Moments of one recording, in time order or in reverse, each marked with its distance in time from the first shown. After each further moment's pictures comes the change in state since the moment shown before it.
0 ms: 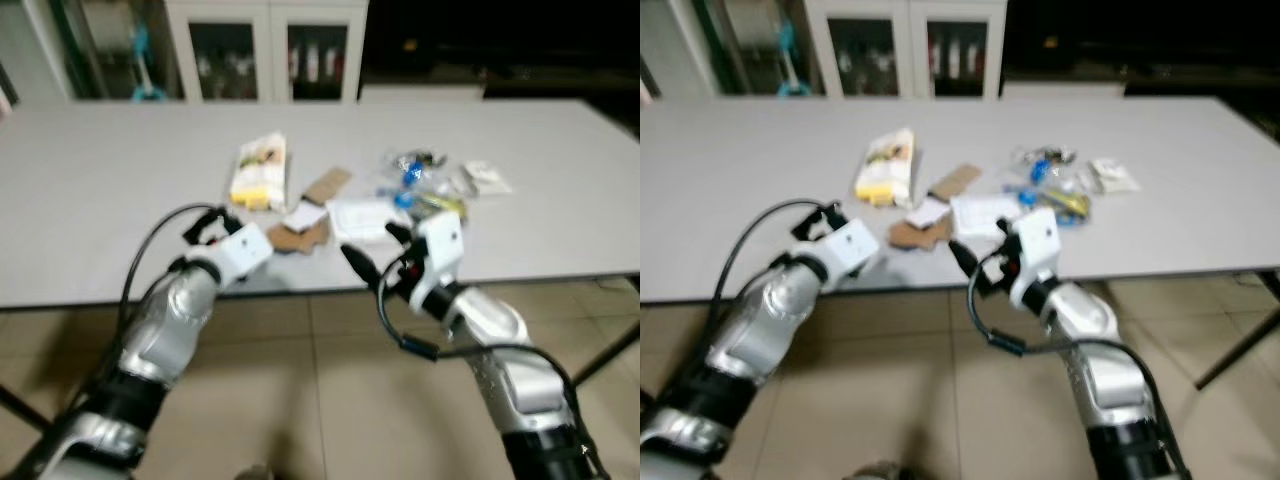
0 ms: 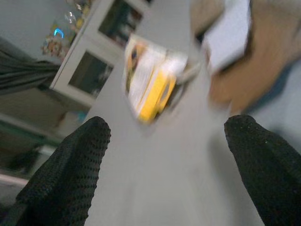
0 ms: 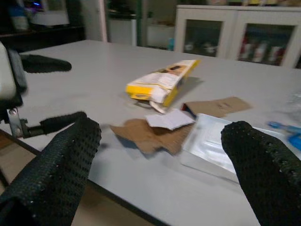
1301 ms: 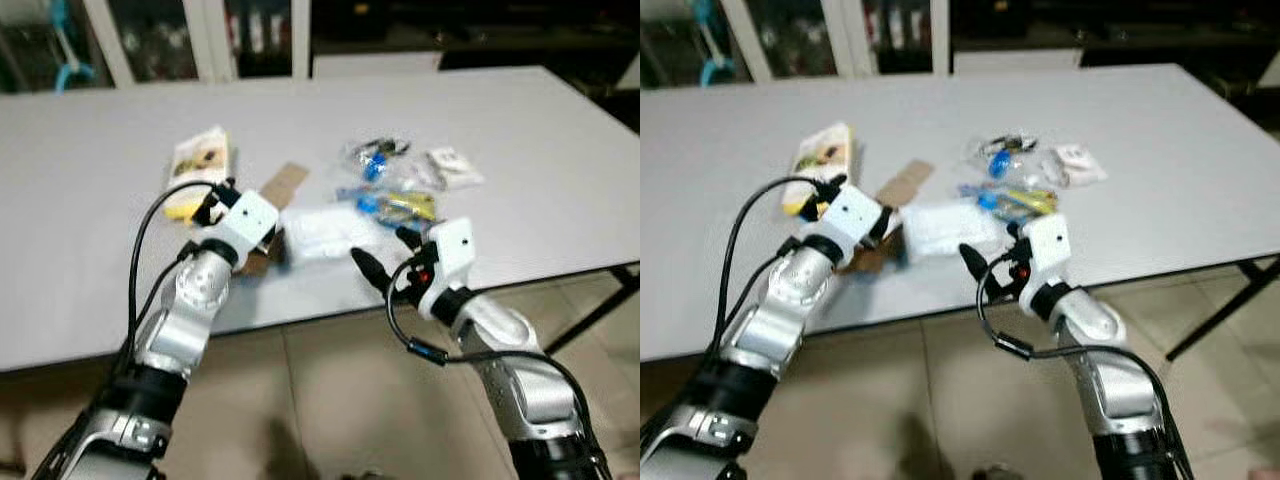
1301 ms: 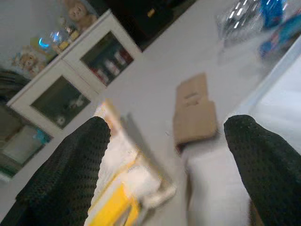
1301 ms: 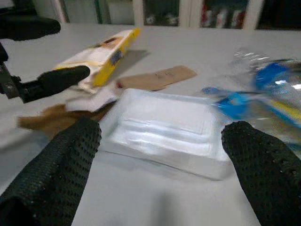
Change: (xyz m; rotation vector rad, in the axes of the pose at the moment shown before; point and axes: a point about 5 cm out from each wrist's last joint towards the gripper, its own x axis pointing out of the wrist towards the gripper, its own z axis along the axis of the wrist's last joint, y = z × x) left arm 0.001 0.012 0.025 -0.150 -0.109 0.105; right arm -0.006 0.002 -0.004 0.028 0.016 -0.023
